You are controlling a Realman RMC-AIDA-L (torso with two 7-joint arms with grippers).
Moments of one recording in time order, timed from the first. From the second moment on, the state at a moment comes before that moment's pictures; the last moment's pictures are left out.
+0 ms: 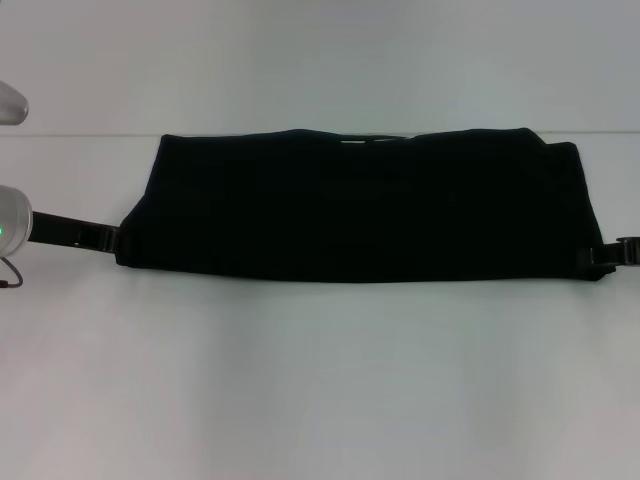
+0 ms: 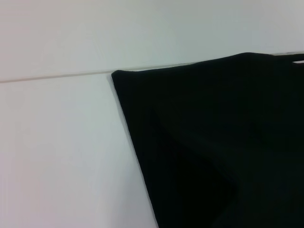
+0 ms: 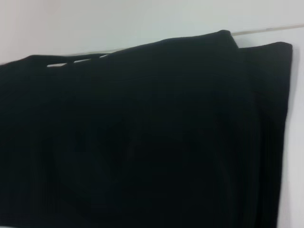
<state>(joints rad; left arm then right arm) -0.68 -2.05 0.72 0.83 2.61 1.11 -2.29 0.70 1.89 -0.68 -0.50 -2.41 -1.08 2.20</state>
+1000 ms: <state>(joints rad) -0.61 -2.06 0.72 0.96 2.60 1.35 -2.29 0.61 1.88 -0.60 -0.58 -2.41 -1.28 2.06</state>
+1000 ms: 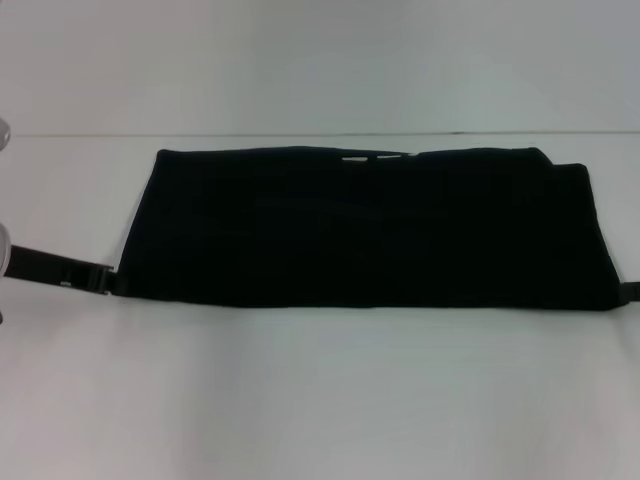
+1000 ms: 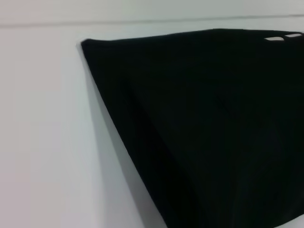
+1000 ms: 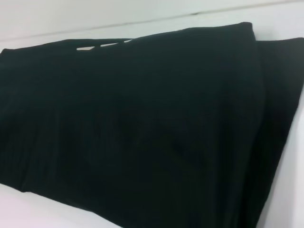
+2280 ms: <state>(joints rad) -0.55 -2.05 0.61 0.99 2.57 1.48 -2.23 0.52 1.86 -0.50 -0.67 -2.41 -1.48 1.99</state>
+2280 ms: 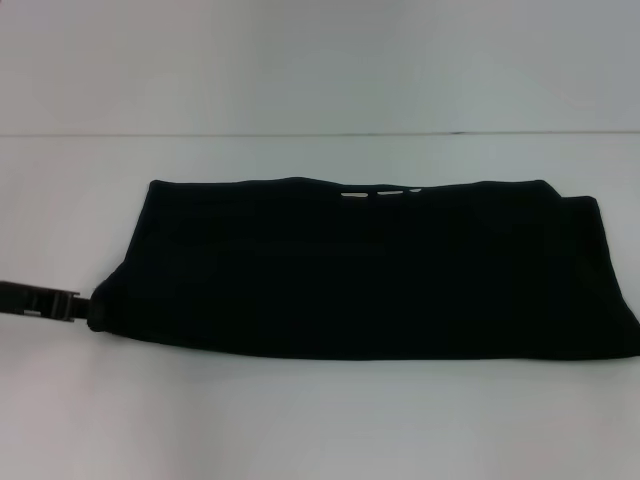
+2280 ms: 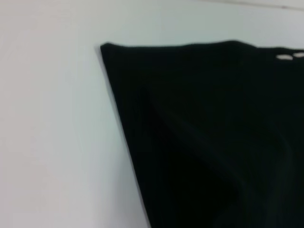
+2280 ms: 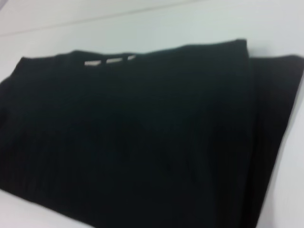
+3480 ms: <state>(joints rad) -0.61 -1.96 0.35 0.84 2.44 1.82 -2.41 0.75 1.98 -0.49 -0.67 -2.23 -1.17 1.81</state>
